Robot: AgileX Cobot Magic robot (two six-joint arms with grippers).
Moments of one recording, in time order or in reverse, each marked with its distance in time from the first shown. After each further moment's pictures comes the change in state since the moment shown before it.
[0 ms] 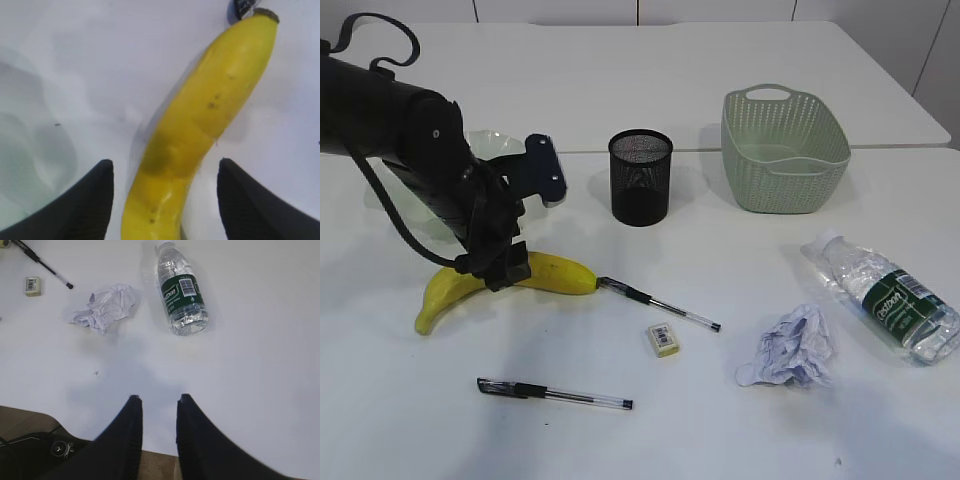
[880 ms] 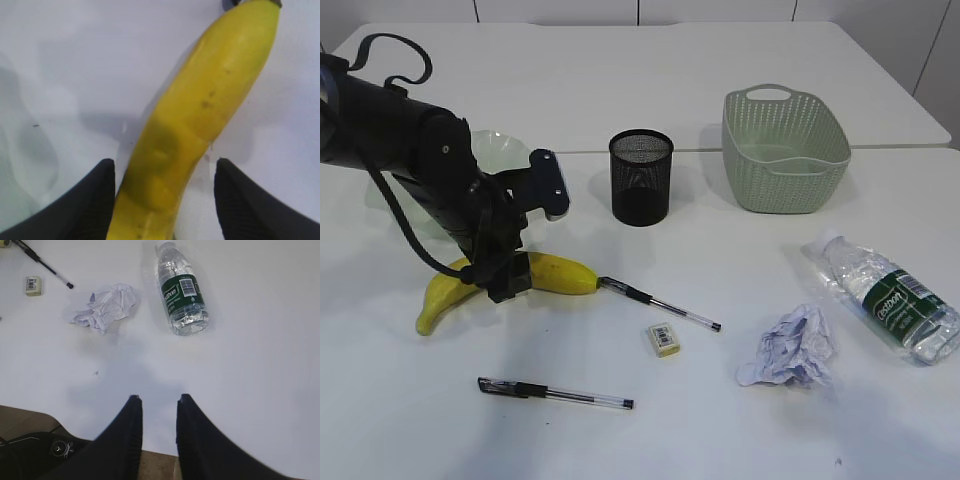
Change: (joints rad) left arm 0.000 0.039 0.000 -0.001 -0.013 0.004; right arm 0.000 0.000 0.000 0.000 0.000 -0.001
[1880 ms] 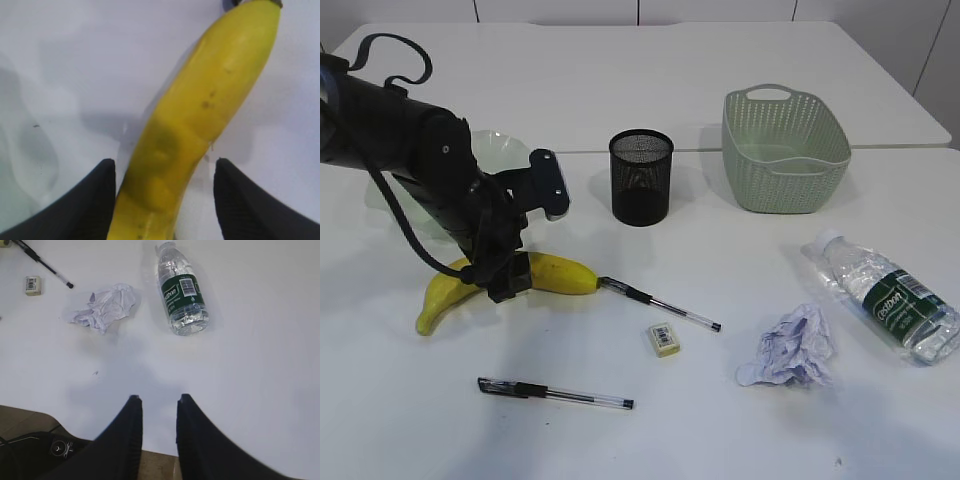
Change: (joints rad) left arm 0.000 0.002 0.000 -0.002 -0.001 0.000; right arm 0.000 0.000 0.000 0.000 0.000 -0.002
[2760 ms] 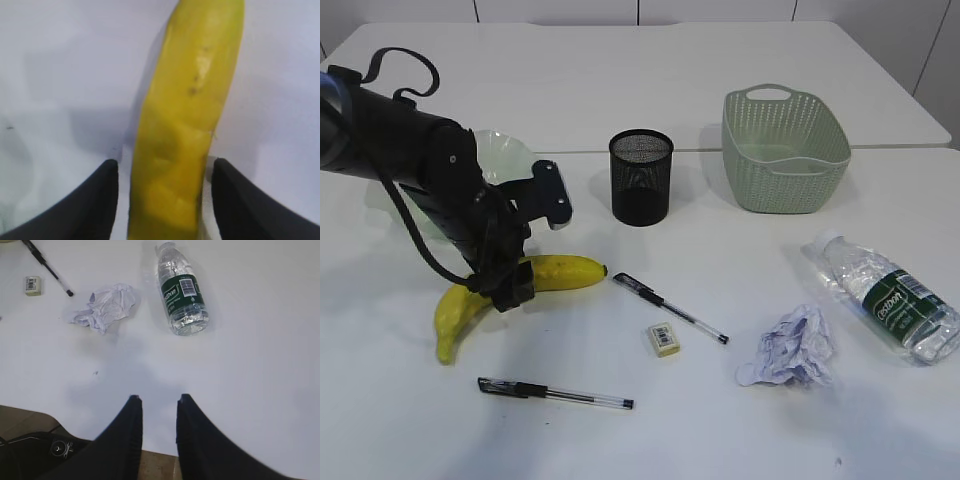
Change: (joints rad) left arm 0.000 0.030 -0.002 -0.027 -0.005 0.002; right arm 0.000 0.000 0.000 0.000 0.000 0.000
